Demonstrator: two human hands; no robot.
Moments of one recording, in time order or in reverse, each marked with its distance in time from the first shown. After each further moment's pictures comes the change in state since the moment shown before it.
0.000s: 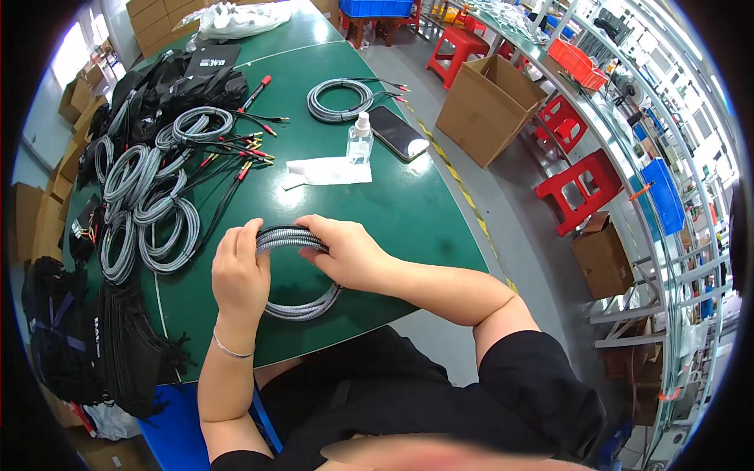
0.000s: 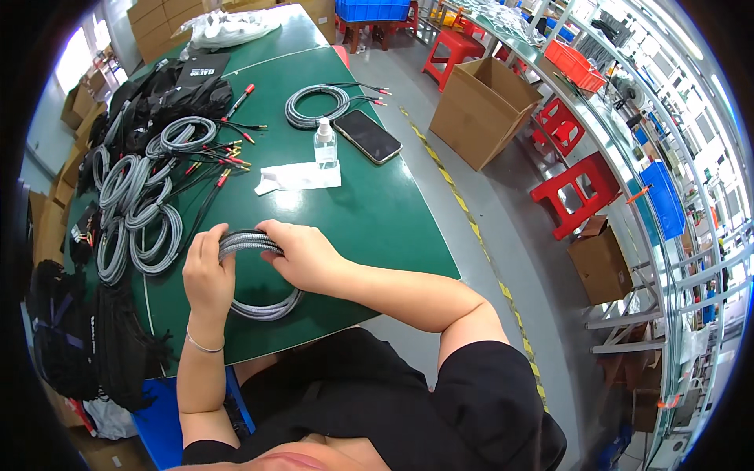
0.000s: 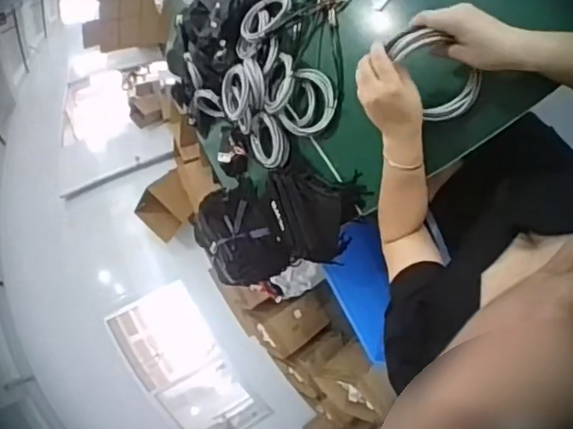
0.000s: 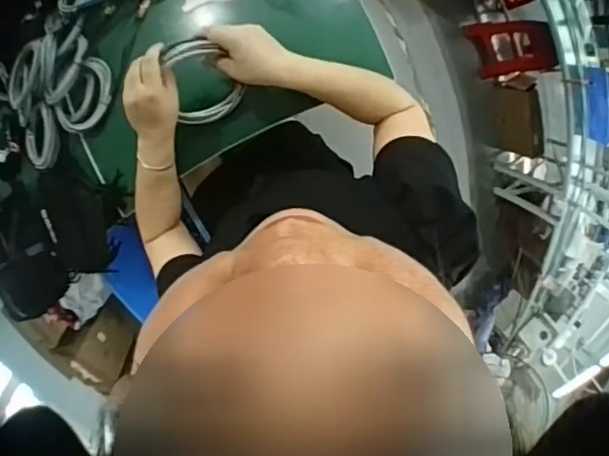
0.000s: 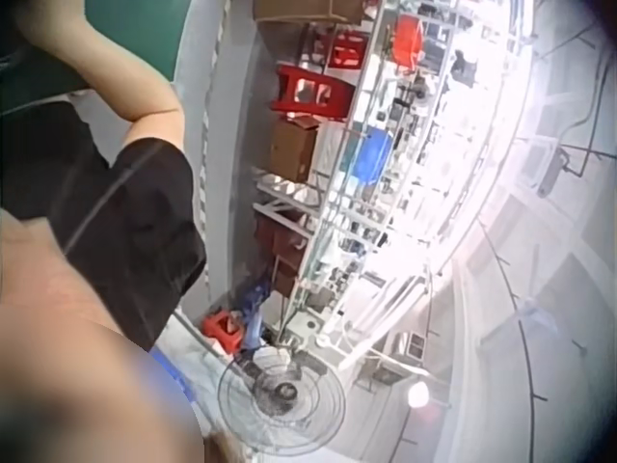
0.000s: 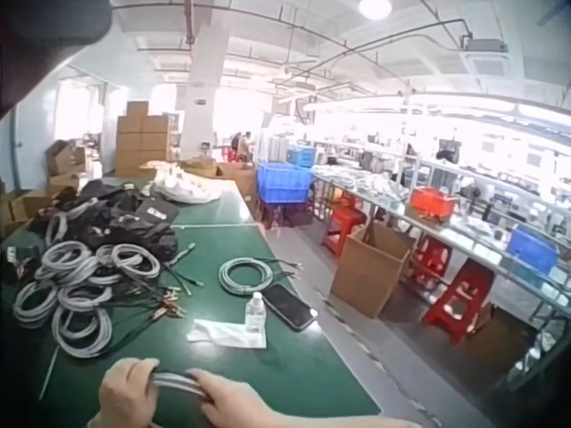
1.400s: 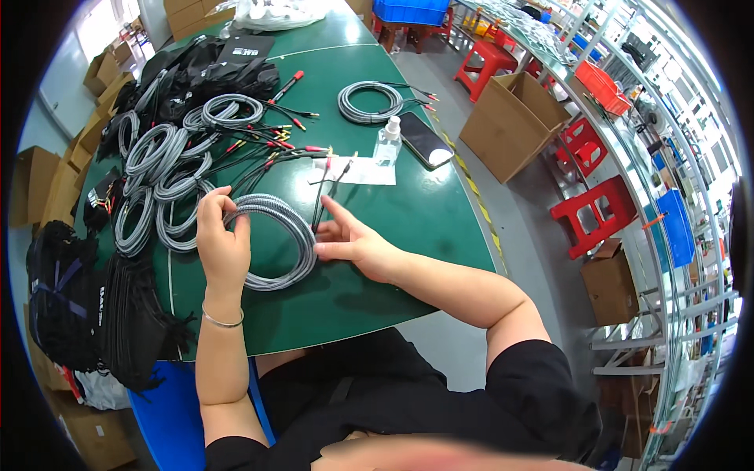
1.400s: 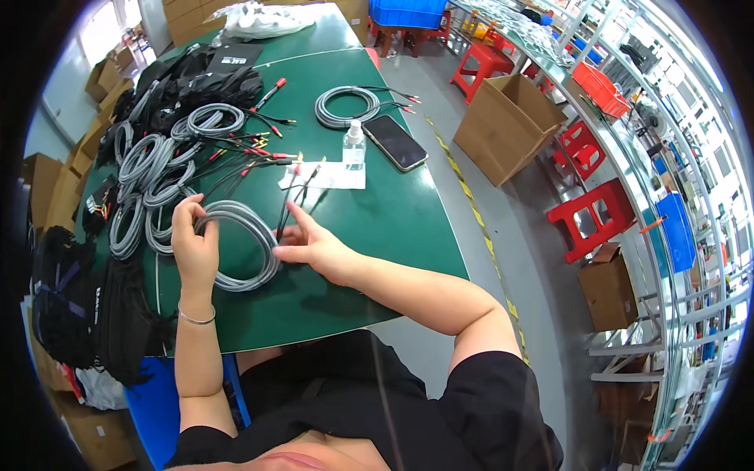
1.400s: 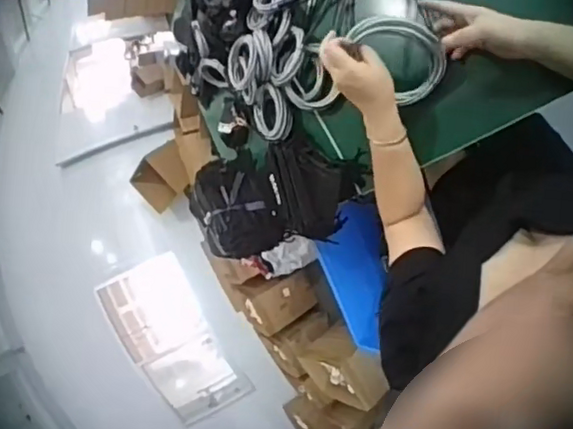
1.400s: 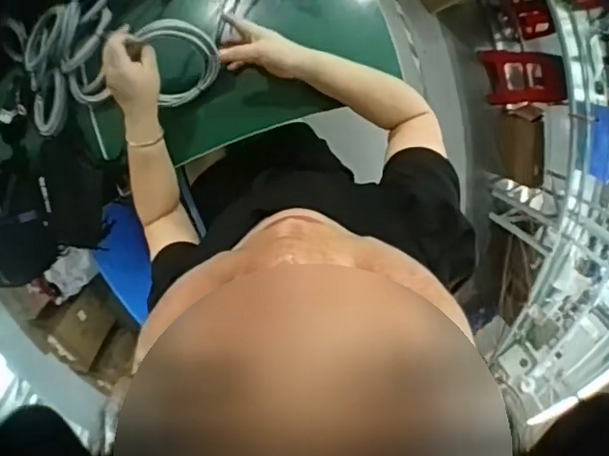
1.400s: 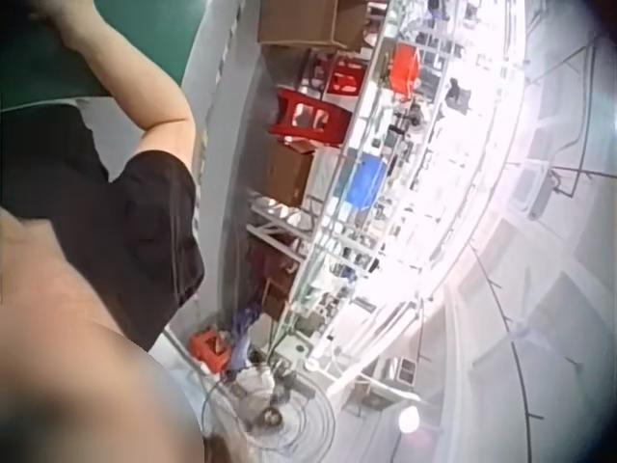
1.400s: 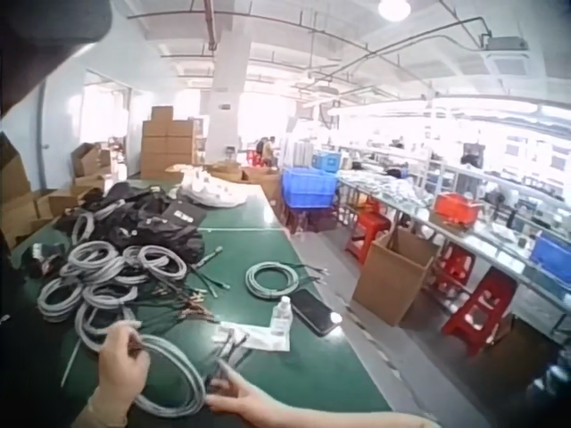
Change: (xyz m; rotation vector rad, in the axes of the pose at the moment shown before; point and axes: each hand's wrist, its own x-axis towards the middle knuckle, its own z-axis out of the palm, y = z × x) left_hand 0.010 -0.051 0.001 -0.238 0.239 -0.233; right_hand 0.009 0.032 0.017 1.094 -0.257 0.323
